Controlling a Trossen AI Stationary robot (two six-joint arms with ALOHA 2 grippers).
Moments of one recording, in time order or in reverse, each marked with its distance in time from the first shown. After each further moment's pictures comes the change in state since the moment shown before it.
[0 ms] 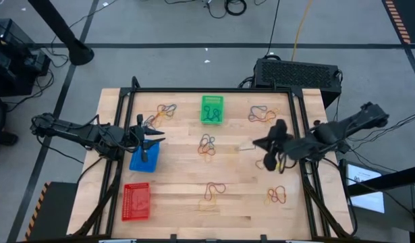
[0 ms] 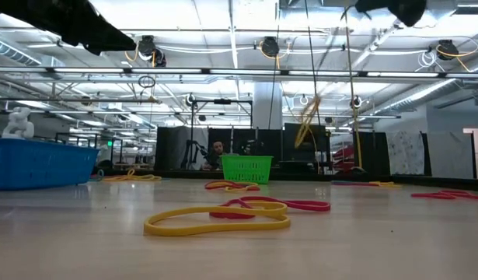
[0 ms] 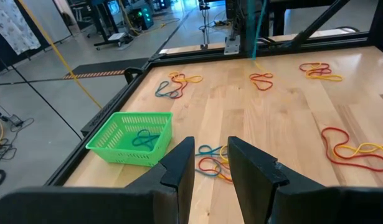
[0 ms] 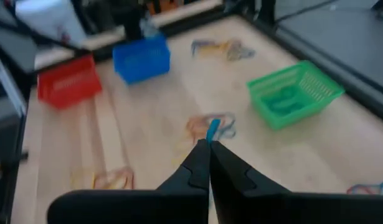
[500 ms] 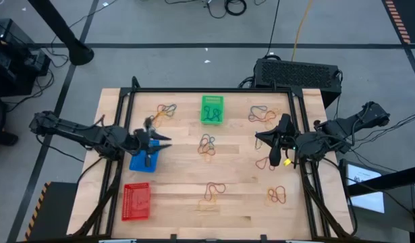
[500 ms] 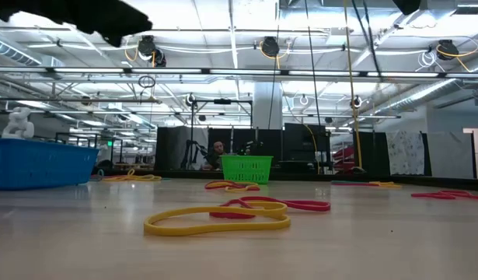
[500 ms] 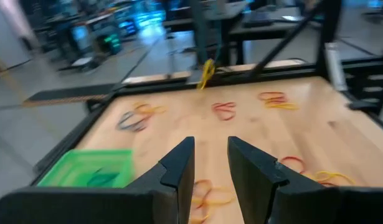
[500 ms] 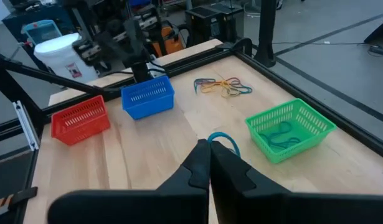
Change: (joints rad) left arm 0.000 0.179 0.000 0.289 0.173 0.042; right arm 0.011 -0.055 0.001 0.105 0.076 -0.076
